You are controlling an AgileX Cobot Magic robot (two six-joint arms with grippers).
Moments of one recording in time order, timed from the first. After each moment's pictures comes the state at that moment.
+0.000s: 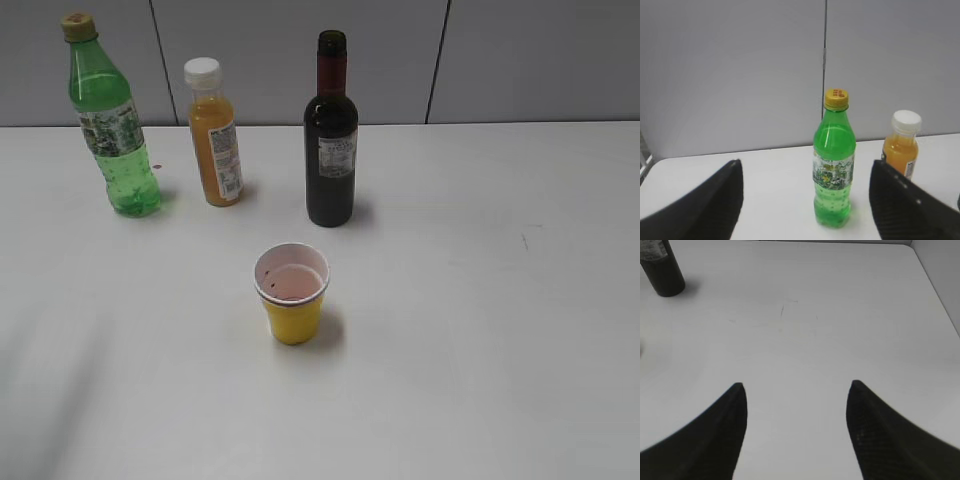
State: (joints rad) left arm -0.06 0.80 -0.53 -0.19 -0.01 0.25; right arm 0.00 0.00 -0.42 0.08 0.94 -0.07
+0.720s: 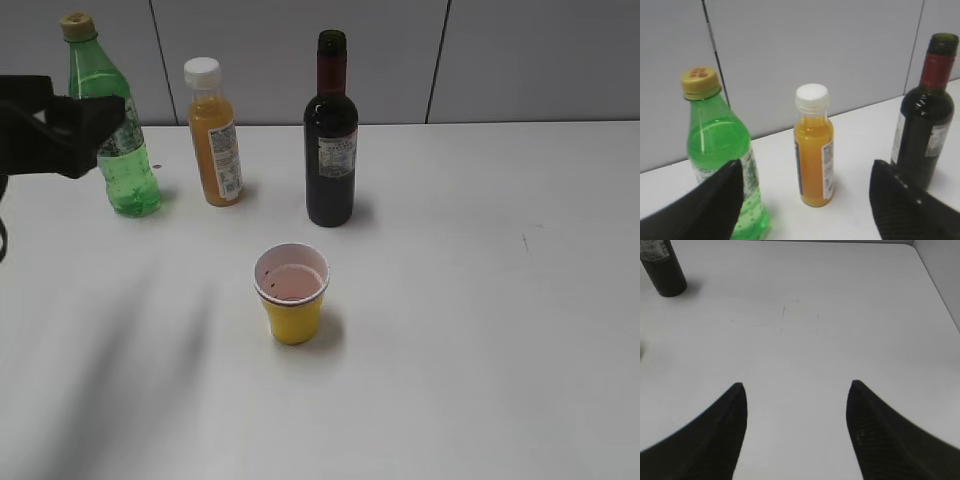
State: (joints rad) left arm -0.32 1.28 -0.53 -0.07 -0.43 0.18; right arm 0.00 0.00 -0.42 0.08 0.94 -0.07
